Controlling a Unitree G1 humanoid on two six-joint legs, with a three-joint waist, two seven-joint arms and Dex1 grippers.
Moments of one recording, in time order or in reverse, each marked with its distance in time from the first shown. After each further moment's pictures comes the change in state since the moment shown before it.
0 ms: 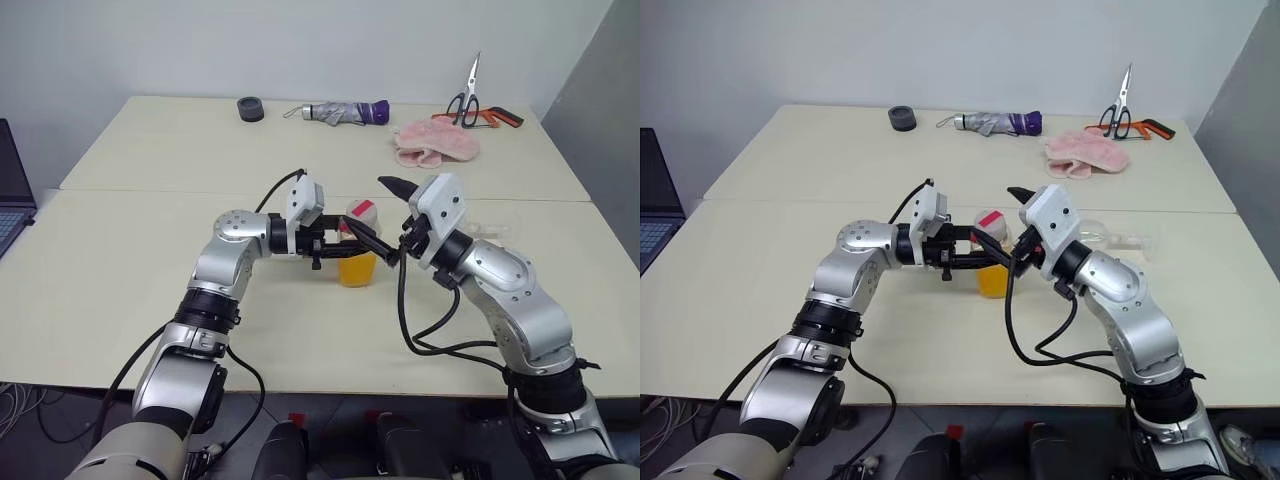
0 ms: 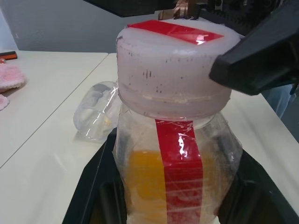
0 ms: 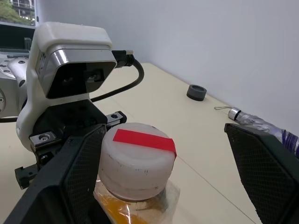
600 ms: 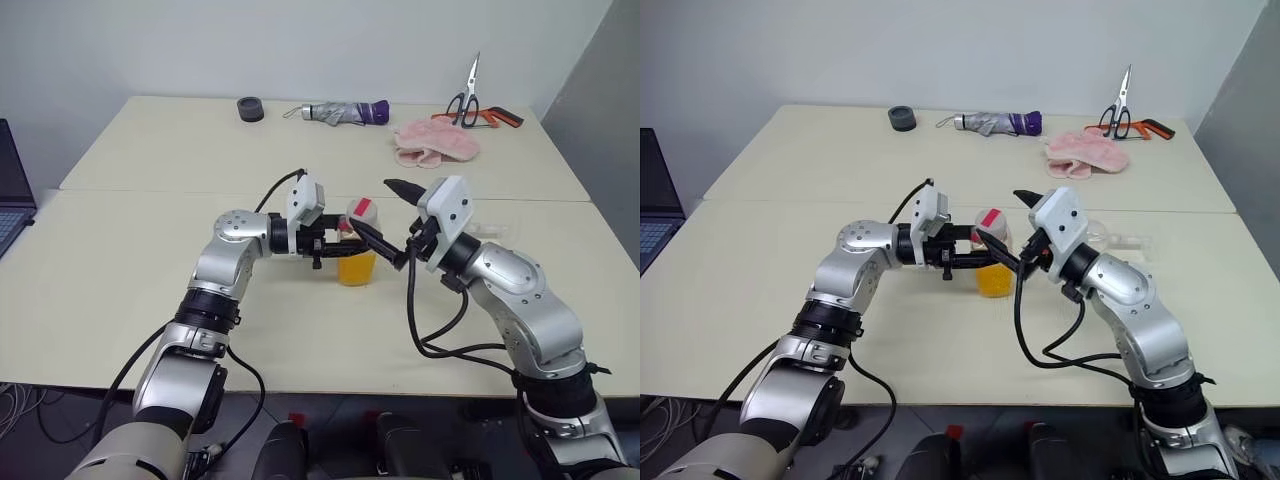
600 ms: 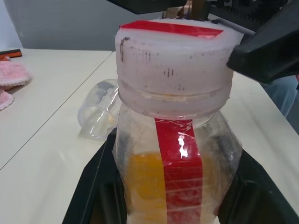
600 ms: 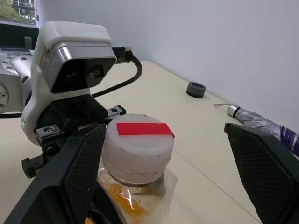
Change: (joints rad) left arm 0.000 0.001 0.000 0.003 0.007 0.000 0.018; right arm 0.020 -0.037 -0.016 -0.017 0.036 0.002 0.000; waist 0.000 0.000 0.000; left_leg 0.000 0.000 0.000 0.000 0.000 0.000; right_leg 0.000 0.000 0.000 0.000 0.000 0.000
